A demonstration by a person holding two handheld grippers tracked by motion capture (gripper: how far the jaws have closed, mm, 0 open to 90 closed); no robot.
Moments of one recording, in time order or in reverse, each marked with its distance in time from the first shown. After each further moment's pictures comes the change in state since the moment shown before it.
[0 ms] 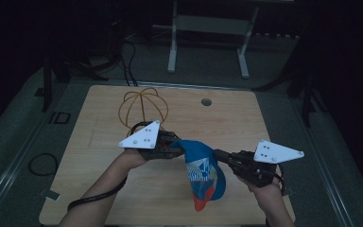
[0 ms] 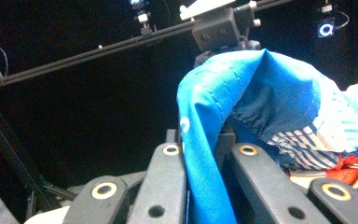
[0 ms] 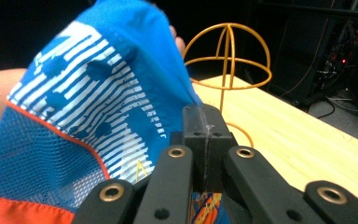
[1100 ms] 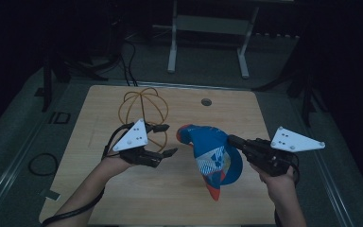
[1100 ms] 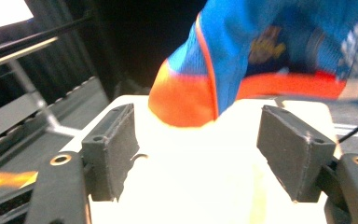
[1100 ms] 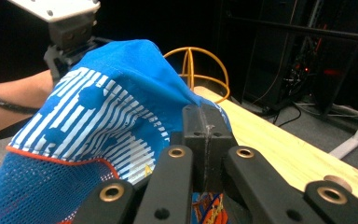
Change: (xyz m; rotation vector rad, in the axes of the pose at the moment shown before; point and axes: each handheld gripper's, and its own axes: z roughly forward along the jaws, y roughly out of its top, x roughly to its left) left arm -0.023 0.000 -0.046 0.352 0.412 -0.170; right arm -0.019 0.024 -0.023 -0.038 -0.102 -0.003
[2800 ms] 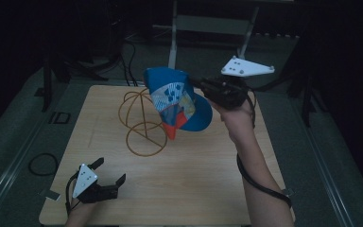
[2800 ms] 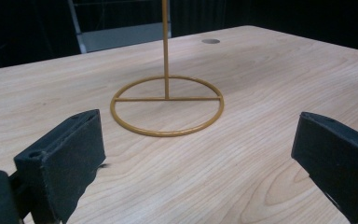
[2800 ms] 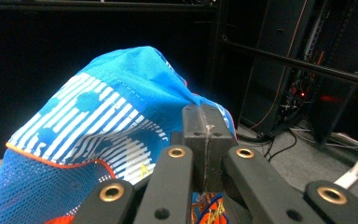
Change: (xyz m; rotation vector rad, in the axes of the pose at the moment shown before) left arm -0.042 -0.175 -0.080 0.071 0.540 -0.319; right arm -0.030 0.113 0.125 -0.024 -0.010 -0.044
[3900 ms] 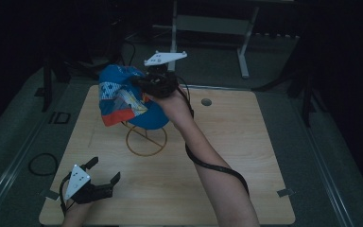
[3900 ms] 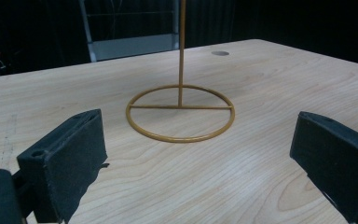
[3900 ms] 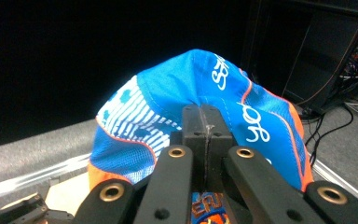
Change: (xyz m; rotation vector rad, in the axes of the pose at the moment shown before) left arm 0.010 -0.001 -0.009 -0.045 0.007 -0.036; right arm 0.036 -0.002 0.155 0.165 0.130 0.040
